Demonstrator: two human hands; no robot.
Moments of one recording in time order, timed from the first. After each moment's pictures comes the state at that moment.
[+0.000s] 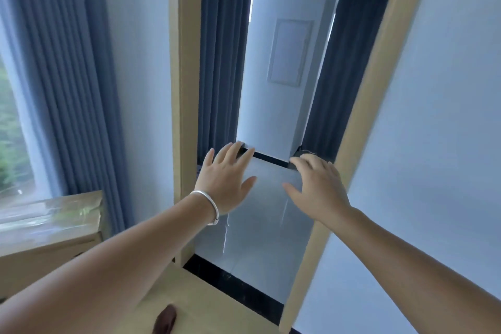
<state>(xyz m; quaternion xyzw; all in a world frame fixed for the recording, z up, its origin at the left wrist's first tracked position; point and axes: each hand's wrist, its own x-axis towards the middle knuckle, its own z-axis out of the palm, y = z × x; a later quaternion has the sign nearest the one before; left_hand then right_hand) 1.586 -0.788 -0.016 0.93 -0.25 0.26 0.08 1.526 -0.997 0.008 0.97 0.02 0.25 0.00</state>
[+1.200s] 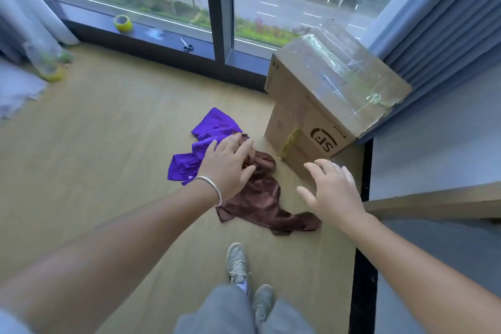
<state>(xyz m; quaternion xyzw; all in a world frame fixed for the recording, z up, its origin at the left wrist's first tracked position) 1.594 -0.410 -0.390 0.90 0.42 -0.01 0.13 1.802 -0.550 -0.353 0.80 0.59 -0.14 0.03</state>
